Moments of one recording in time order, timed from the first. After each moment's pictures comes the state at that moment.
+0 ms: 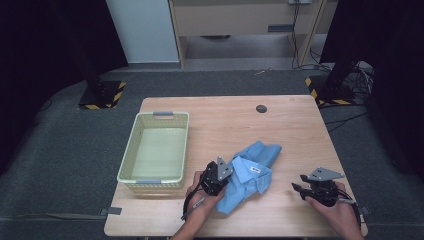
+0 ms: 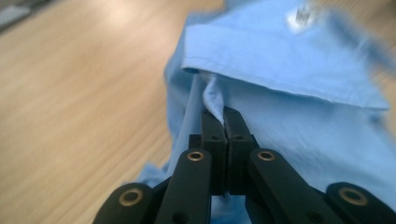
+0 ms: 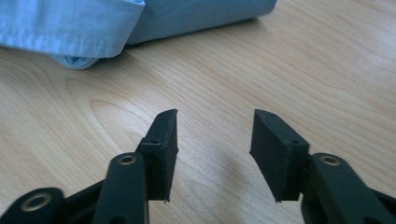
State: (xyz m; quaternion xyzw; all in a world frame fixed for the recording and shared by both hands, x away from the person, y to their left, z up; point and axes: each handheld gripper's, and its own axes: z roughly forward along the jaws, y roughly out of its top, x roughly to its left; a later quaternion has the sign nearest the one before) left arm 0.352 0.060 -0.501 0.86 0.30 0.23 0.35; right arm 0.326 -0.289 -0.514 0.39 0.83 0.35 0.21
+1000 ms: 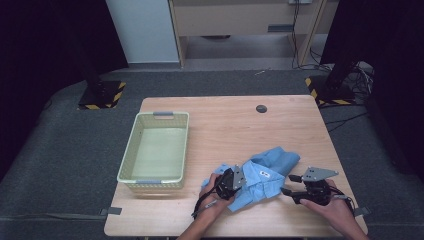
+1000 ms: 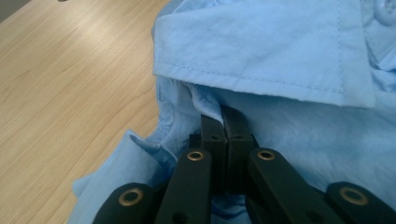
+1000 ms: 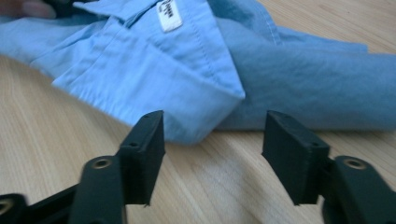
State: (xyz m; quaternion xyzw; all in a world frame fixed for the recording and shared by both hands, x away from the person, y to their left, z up) left arm 0.354 0.020 -0.537 0.88 0.19 0.23 0.37; right arm 0.337 -0.275 -0.519 0.31 0.84 0.42 0.13
